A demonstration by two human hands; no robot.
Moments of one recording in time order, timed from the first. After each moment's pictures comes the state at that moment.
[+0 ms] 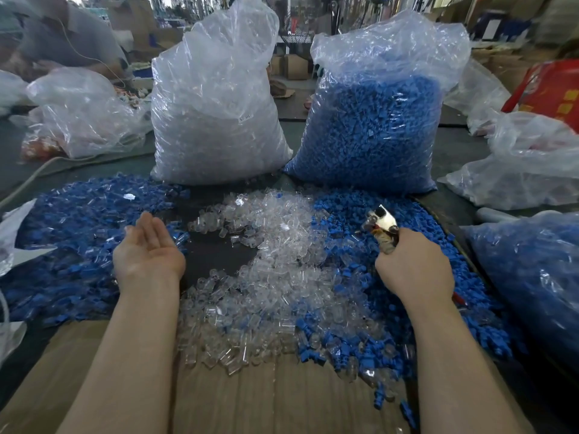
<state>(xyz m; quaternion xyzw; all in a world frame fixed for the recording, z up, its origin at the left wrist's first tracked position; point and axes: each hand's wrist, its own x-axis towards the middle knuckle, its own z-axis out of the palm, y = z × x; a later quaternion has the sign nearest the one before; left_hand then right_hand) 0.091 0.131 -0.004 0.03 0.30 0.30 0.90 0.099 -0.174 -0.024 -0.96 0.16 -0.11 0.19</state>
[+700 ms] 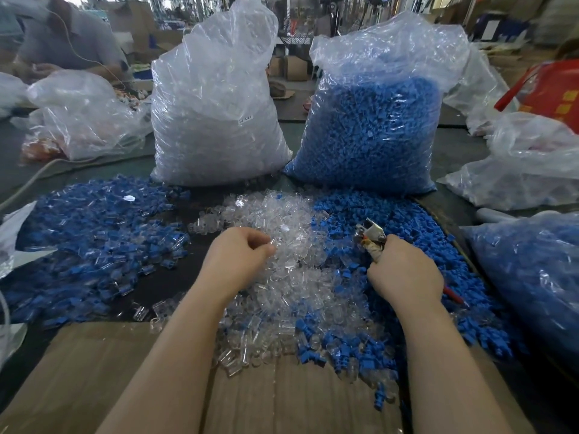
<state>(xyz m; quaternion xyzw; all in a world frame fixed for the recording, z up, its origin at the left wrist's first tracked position) 0.099 0.069 -0.026 0.91 0.09 0.03 0.41 0.099 -0.163 -0.025 -0.98 0.14 -0.03 0.11</state>
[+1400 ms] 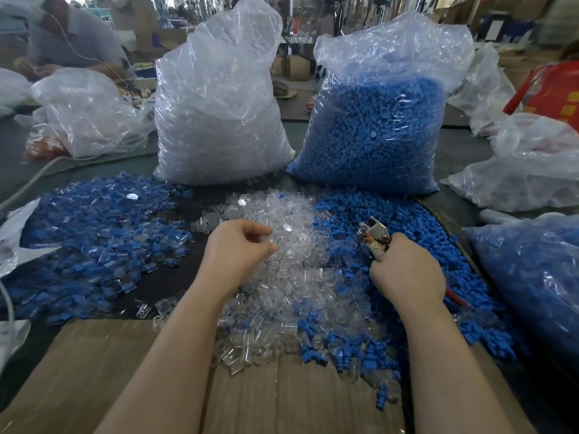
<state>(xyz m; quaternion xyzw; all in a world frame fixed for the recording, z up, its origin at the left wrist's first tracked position) 0.097 0.072 -0.022 0.85 0.09 0.06 0.51 0.099 -0.163 -0.025 -0.98 0.16 -0.06 0.14</state>
